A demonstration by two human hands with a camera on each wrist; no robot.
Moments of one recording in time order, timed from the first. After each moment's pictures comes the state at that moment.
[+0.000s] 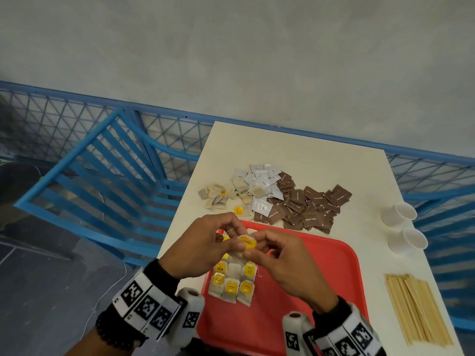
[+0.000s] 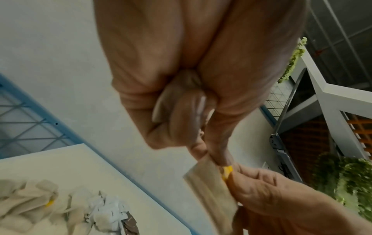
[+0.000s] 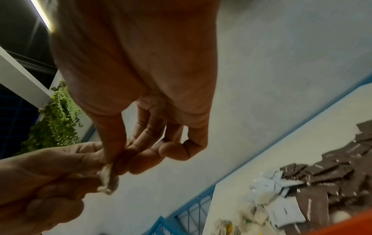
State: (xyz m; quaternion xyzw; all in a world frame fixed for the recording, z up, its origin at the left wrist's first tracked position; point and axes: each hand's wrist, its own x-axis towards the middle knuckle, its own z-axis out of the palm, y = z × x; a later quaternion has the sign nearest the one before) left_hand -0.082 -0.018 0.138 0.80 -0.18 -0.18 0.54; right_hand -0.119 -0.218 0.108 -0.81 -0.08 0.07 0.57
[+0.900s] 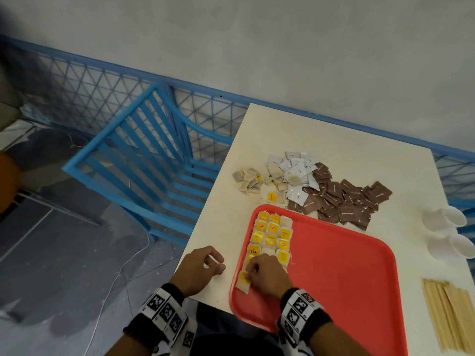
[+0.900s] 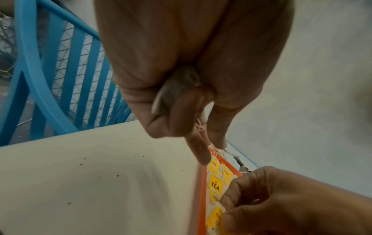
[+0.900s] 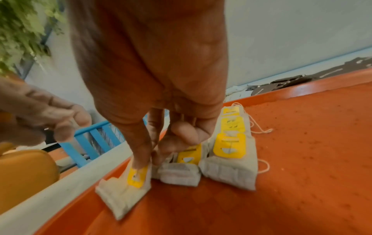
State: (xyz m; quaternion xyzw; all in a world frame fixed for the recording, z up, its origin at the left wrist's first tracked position) left_hand -0.137 0.085 -0.021 0.87 0.06 -0.23 0.43; right_hand -0.121 -0.130 -0.050 -0.91 -0.04 0.30 0.29
